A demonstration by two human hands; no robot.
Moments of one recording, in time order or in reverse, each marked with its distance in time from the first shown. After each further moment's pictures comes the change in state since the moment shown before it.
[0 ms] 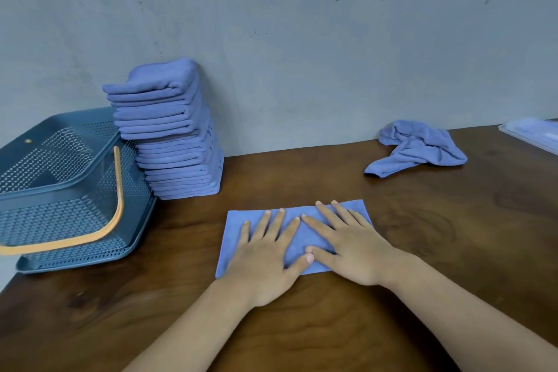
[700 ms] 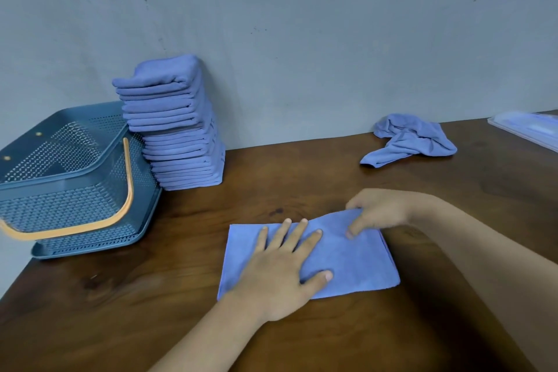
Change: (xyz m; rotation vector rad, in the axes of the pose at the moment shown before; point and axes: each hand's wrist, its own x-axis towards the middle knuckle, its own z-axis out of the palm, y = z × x) left_hand -0.047 0.032 0.006 -0.026 -0.002 0.137; right_hand -0.023 0.019 -0.089 0.491 -0.348 0.226
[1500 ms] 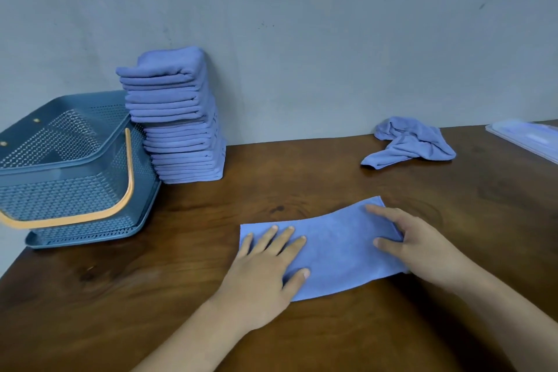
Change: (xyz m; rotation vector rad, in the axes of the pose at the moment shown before) left_hand -0.027 -0.014 -0.007 -0.039 0.004 -0.050; right_hand -0.056 0.045 0.065 0.295 0.512 -0.084
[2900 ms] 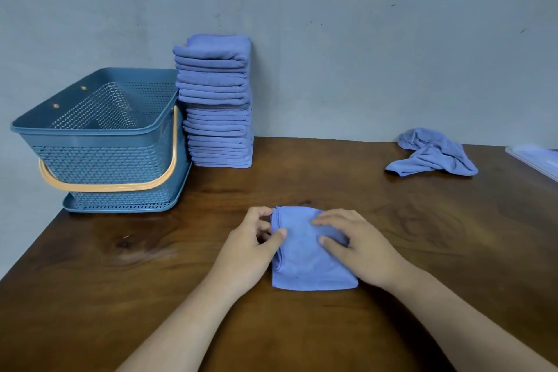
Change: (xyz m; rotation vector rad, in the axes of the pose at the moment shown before) left_hand -0.034 -0.060 -0.018 -0.942 0.339 -0.320; right_hand 0.034 -0.052 0.112 -0.253 -0.033 -0.441
